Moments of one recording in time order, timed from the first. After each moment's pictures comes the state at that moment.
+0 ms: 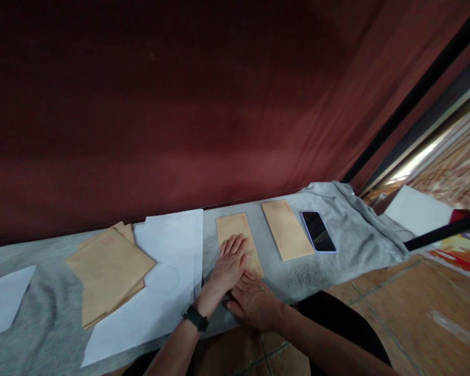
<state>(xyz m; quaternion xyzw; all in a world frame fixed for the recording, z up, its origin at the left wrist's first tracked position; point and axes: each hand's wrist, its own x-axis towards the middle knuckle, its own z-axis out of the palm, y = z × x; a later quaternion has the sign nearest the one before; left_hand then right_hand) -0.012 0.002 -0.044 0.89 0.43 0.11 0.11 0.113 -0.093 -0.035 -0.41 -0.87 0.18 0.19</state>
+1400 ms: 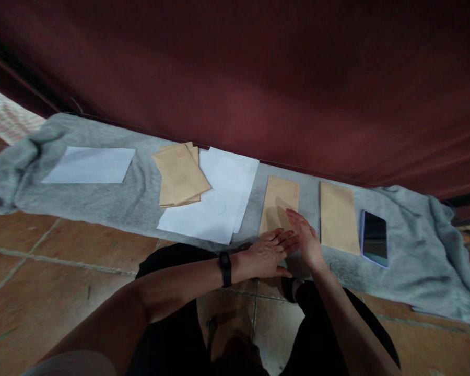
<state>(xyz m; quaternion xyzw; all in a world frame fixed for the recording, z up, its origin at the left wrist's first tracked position) -0.008 -0.093 -0.031 0.93 0.31 0.14 0.11 0.156 -0.052 -0.027 -0.53 -0.56 0.46 0.43</state>
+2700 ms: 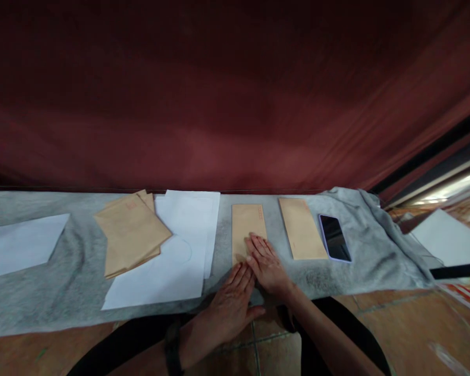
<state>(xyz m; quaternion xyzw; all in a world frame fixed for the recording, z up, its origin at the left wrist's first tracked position) -0.043 -0.116 -0.029 0.91 0.38 0.12 0.08 0.140 -0.061 -0.044 -0.52 -0.82 0.12 0.19</state>
